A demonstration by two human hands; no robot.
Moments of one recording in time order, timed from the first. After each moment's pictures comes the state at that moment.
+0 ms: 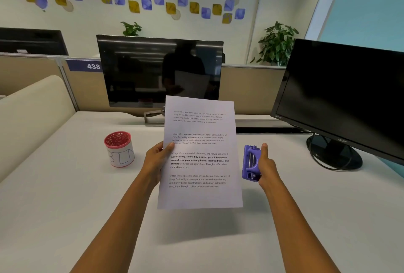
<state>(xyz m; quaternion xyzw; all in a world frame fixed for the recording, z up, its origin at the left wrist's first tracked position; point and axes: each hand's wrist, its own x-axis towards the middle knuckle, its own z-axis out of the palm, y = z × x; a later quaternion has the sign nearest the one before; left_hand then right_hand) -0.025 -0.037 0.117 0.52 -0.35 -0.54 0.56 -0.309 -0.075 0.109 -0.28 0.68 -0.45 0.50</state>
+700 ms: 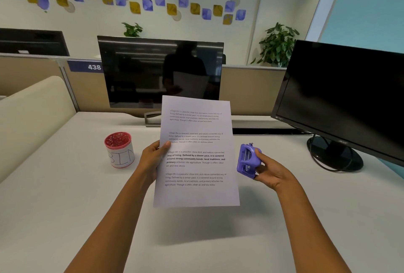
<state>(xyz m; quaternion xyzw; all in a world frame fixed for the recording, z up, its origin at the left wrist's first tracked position) -0.014 -0.041 0.120 0.52 -0.34 -0.54 0.57 -0.331 -0.064 0.121 -0.23 0.47 -0.47 0.71</state>
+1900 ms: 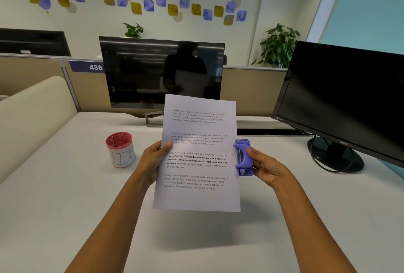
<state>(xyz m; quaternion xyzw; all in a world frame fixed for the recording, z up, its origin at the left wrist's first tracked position) -0.011 -0.039 0.119 0.49 -0.35 -0.57 0.56 -0.322 -0.073 0.125 -0.32 0.48 -0.48 0.66</state>
